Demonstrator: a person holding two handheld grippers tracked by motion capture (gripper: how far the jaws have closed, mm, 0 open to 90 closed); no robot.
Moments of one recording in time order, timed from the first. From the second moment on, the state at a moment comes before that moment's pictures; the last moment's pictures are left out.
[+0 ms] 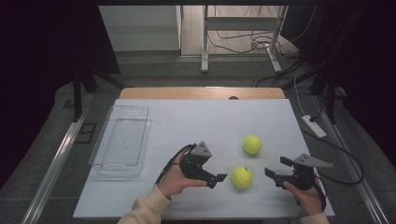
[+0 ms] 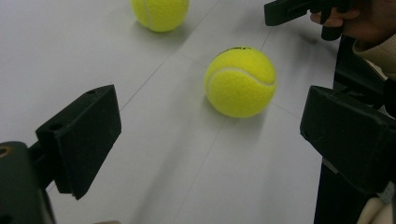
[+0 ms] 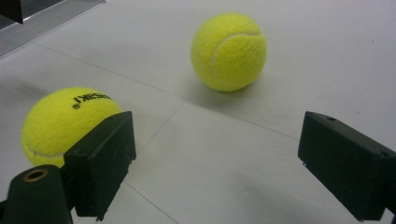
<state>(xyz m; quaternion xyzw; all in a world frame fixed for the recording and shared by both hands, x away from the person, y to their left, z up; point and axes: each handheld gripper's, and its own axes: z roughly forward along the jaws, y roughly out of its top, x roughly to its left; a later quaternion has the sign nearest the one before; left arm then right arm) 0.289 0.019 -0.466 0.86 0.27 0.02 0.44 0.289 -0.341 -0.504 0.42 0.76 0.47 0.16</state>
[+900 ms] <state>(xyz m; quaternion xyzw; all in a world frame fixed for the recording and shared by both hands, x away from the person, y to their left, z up) 0.295 -0.007 -0.469 0.87 0.26 0.00 0.43 0.288 -0.343 -0.506 0.42 0.76 0.47 0.16</state>
